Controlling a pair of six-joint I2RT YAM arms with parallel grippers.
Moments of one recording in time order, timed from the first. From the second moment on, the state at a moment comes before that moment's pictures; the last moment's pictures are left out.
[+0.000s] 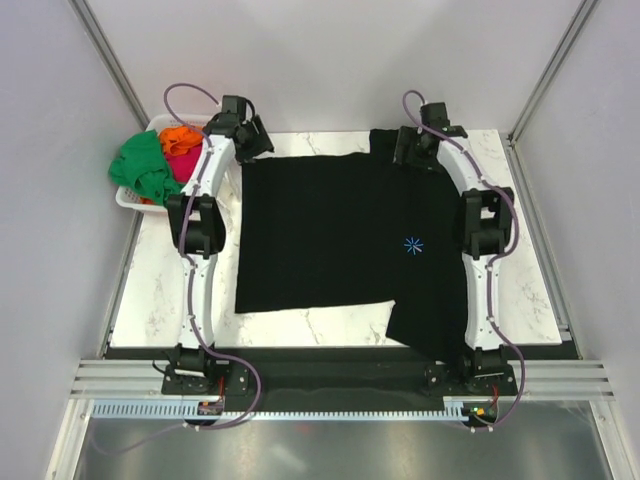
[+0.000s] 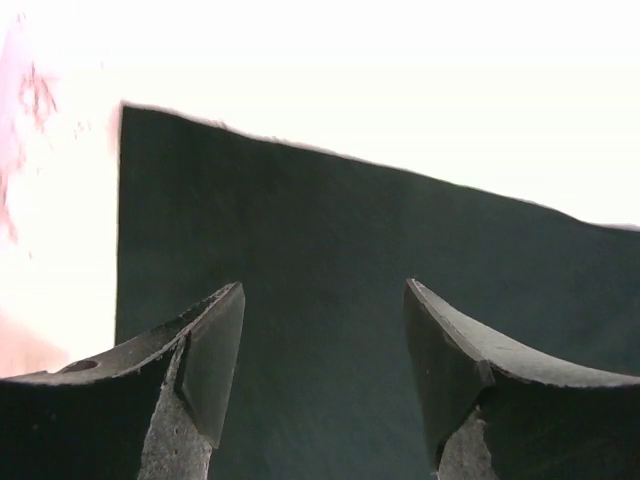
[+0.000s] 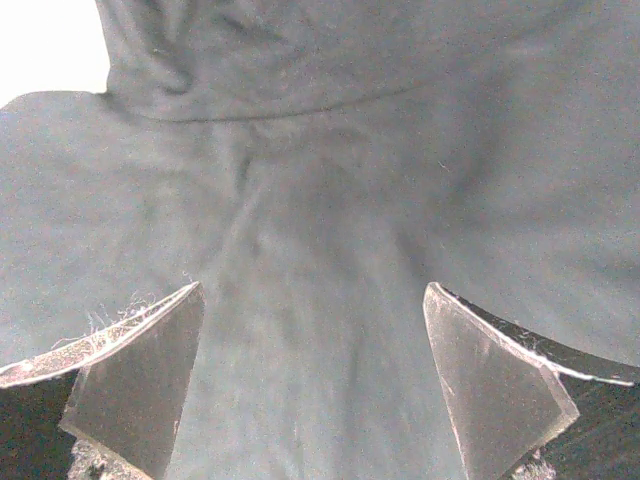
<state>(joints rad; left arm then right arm) -0.11 2.57 2.51 -0.77 0.07 -0.51 0.10 2.50 2.30 -0.72 -0.03 0.31</state>
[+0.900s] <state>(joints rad) -0.37 0.94 0.71 -0.96 -0.13 -0.85 0.32 0.91 0.85 -0.90 0.15 0.80</state>
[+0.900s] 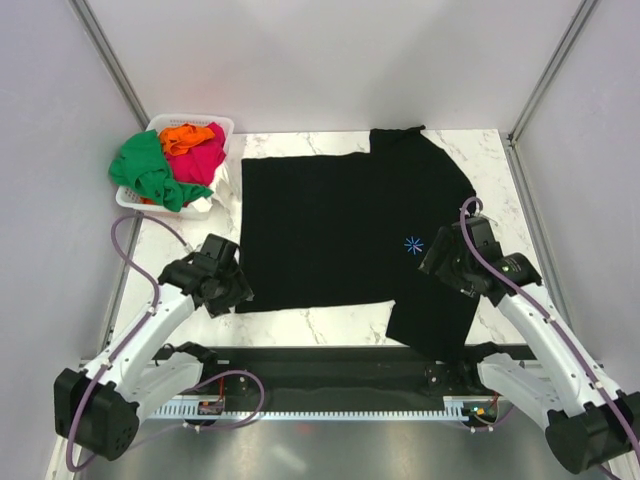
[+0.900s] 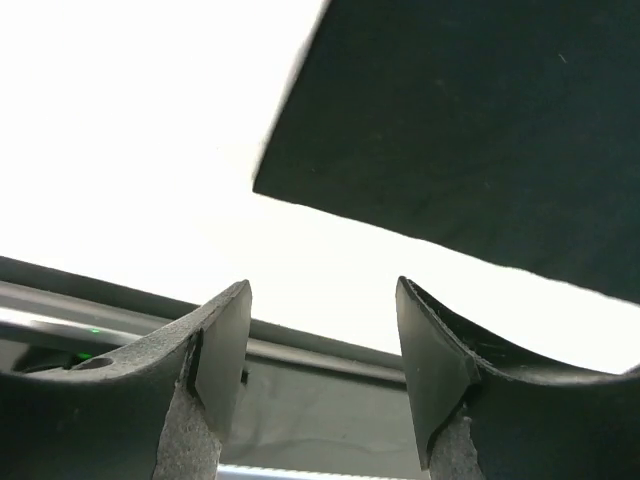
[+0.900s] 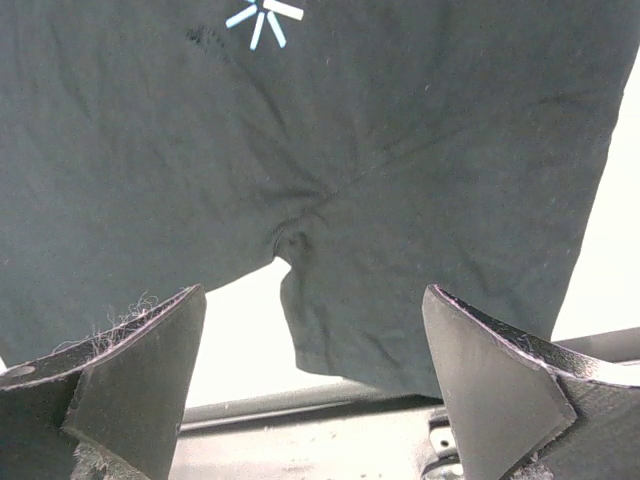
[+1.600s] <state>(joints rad) -0.32 1.19 0.56 -0.73 -0.13 -0.97 0.32 1.13 0.85 -0.81 0.07 0.73</state>
